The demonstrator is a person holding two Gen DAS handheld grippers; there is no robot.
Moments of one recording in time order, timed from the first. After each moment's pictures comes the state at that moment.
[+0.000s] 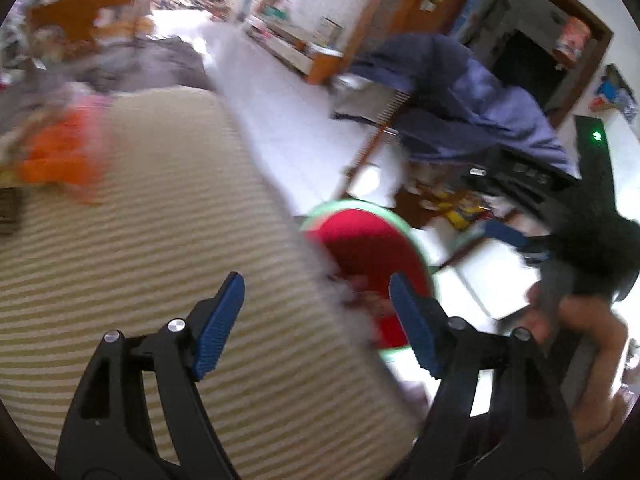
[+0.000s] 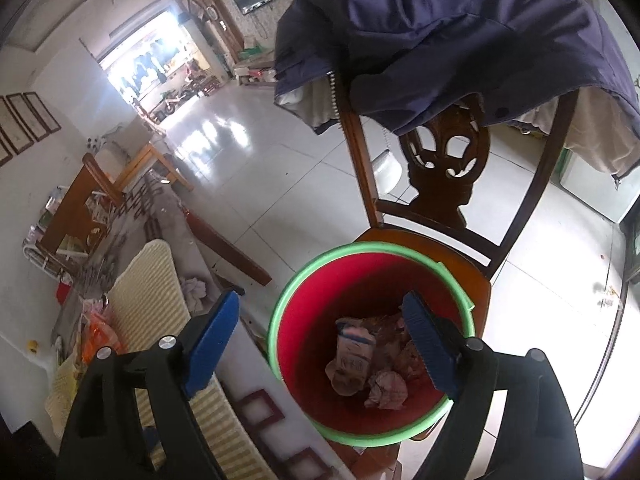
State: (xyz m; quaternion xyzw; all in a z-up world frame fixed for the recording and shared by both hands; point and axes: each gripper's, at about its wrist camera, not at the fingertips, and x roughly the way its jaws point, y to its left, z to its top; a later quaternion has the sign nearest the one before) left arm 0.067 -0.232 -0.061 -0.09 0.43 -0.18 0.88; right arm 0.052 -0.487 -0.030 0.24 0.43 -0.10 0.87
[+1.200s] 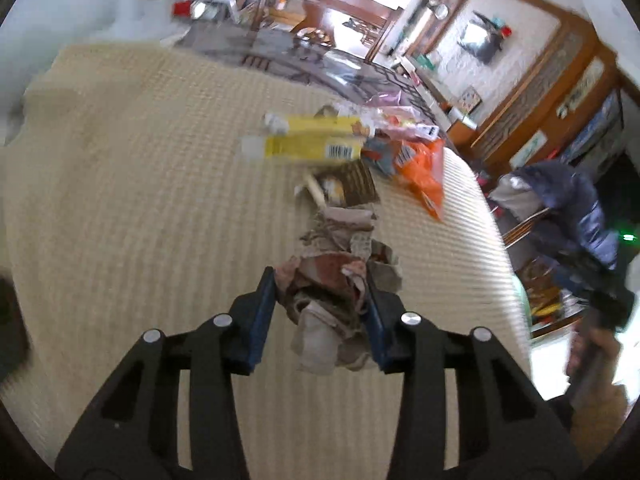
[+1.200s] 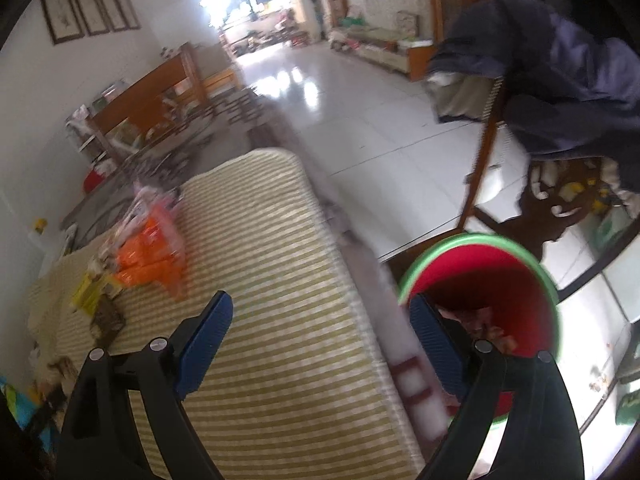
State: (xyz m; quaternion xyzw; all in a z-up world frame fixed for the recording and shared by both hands) left arm -0.018 0.047 -0.069 -0.24 0.43 0.02 0.87; right arm 0.085 -0.315 -0.039 0.11 0.47 0.06 0.87
